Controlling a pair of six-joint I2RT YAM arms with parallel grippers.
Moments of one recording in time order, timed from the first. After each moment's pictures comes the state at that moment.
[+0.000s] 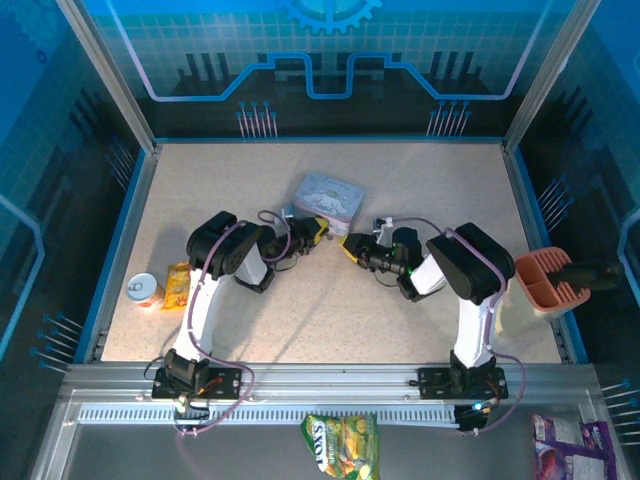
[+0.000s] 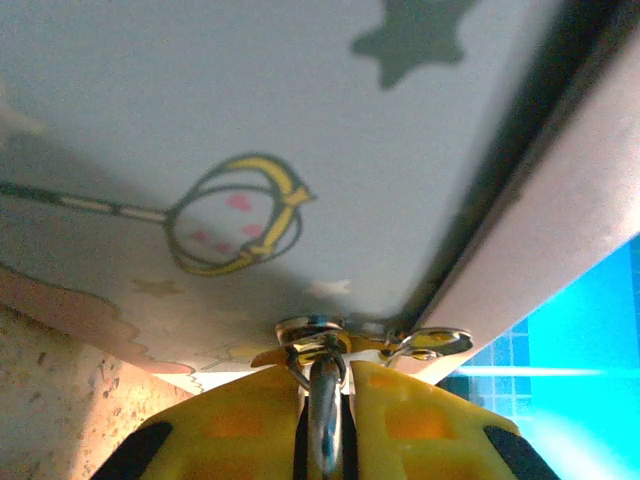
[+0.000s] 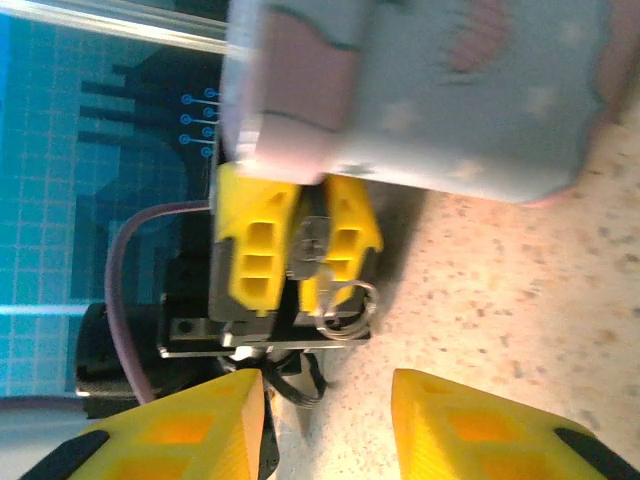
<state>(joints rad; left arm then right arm) -0.37 2.37 0.79 1.55 0.55 -1.55 0.42 1.95 0.55 1.13 -0.58 1.19</state>
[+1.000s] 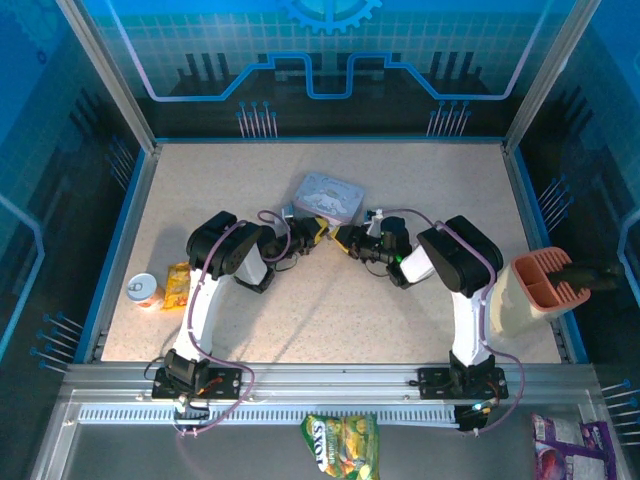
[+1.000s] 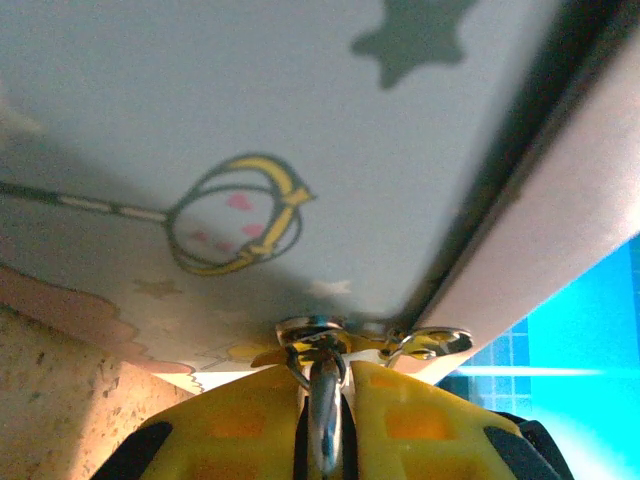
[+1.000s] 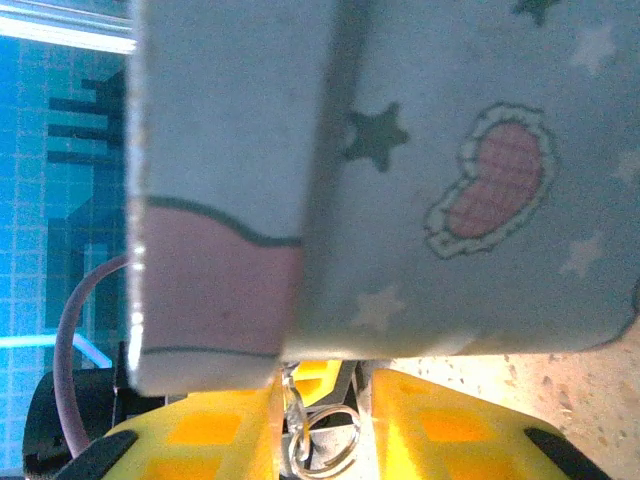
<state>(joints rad) -0.37 2.37 0.79 1.55 0.56 -1.55 0.44 2.06 0.71 1.03 -0.55 1.21</state>
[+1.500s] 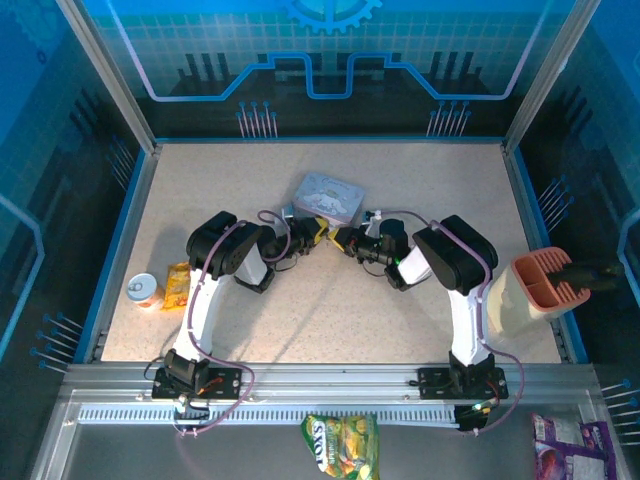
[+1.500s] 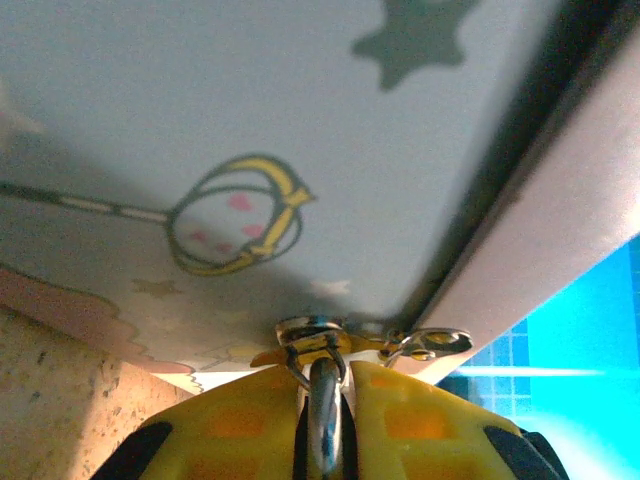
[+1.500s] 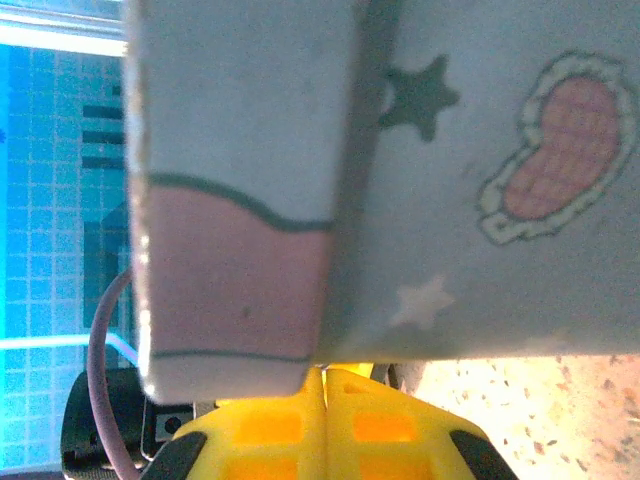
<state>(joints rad) -0.37 2.37 0.79 1.55 0.56 -1.55 0.45 2.10 0.72 1.13 -0.56 1.30</state>
